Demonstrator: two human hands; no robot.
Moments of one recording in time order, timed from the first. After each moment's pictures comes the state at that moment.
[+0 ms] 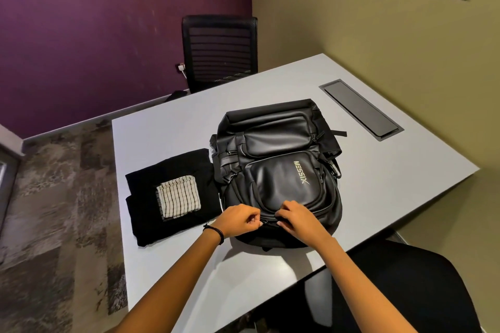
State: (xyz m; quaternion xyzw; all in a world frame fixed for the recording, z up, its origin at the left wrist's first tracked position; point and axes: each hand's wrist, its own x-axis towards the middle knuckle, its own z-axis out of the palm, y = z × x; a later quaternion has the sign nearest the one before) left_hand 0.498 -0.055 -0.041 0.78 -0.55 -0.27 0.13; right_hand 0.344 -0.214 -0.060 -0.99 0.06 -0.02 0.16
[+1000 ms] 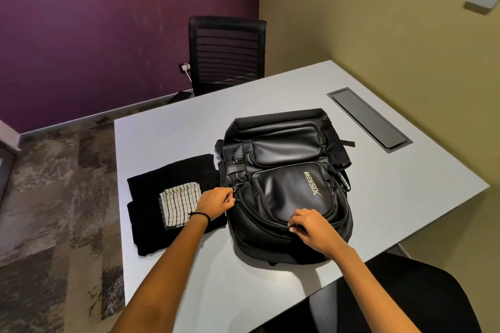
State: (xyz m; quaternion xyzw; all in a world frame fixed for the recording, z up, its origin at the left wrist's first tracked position) left_hand 0.593 -0.048 -0.058 0.89 -0.41 -0.18 0.11; right_hand 0.354 -0.227 -0.038 -0.98 0.08 0.01 0.21
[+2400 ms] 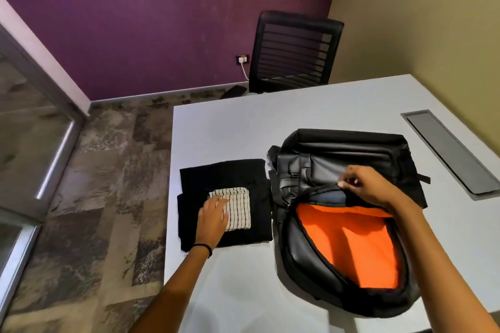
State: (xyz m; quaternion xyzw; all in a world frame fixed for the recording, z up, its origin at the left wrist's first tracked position) left_hand 0.633 0.068 -0.112 0.95 -0.20 -0.06 0.24; right_hand 0.515 -0.293 0.049 -0.97 0.10 0.09 0.22
